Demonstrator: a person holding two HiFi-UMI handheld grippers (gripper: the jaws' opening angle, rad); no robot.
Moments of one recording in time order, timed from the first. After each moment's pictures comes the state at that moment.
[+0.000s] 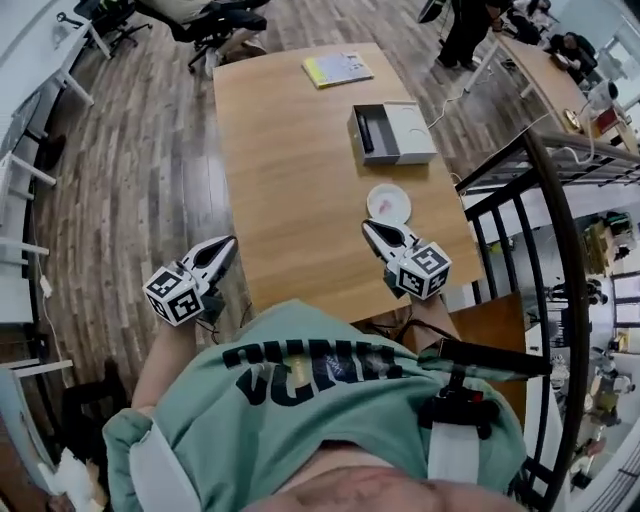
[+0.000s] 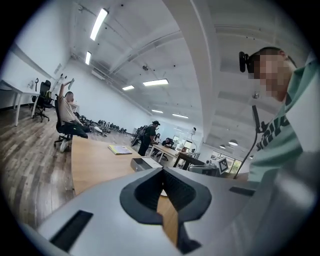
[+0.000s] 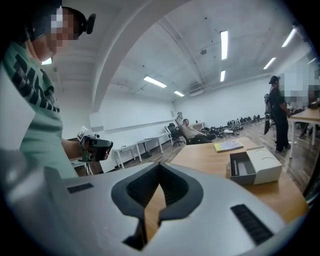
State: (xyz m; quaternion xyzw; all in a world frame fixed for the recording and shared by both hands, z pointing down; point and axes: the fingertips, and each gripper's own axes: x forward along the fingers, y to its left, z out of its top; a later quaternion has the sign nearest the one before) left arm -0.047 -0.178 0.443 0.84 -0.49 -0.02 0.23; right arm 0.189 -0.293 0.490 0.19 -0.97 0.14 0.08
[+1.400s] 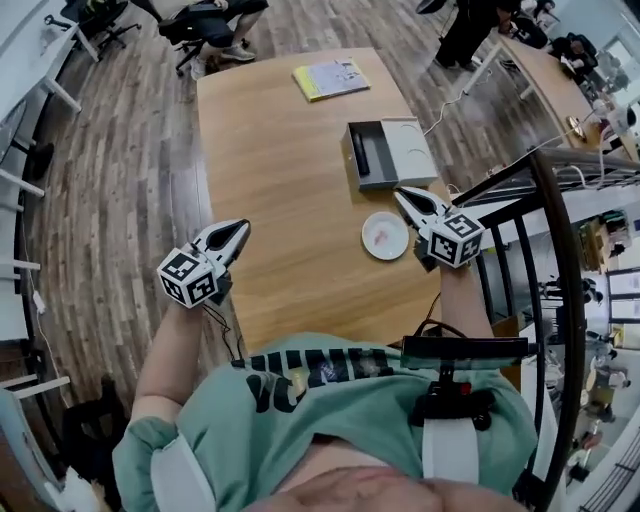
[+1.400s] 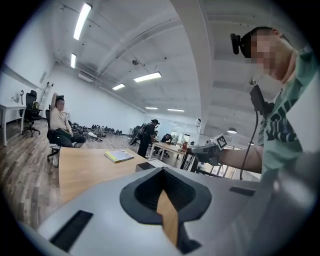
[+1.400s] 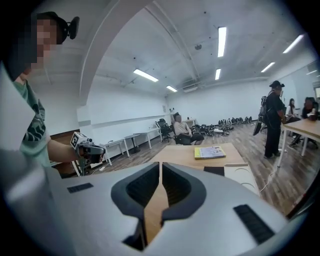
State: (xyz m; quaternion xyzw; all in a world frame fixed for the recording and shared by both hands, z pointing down) left arm -0.051 -0.337 0.485 0.86 -0.48 0.03 0.19; right arm 0.216 -0.485 0.481 0.23 -0.96 0.13 0.13
